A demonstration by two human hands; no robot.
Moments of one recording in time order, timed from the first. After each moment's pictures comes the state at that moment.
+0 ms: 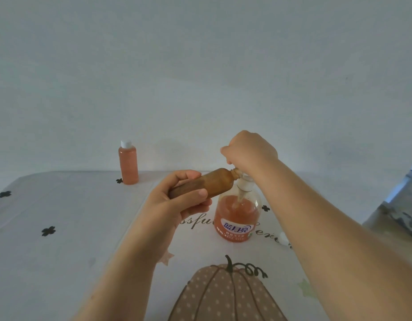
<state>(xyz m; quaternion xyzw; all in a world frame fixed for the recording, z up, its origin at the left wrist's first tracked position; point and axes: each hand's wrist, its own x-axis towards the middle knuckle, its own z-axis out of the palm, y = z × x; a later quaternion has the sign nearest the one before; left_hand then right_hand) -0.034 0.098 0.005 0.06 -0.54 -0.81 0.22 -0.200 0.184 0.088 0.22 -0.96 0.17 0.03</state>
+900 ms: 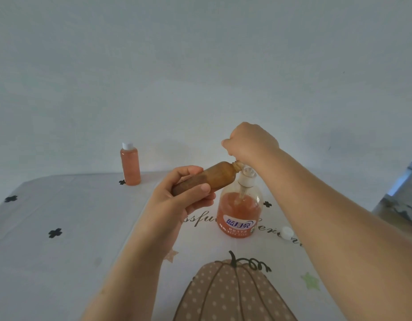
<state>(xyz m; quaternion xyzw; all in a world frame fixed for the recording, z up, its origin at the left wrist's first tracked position) -0.033 0.101 0.009 0.04 -0.53 -0.82 0.23 -0.199 0.185 0.099 0.23 -0.96 0.17 0.05</state>
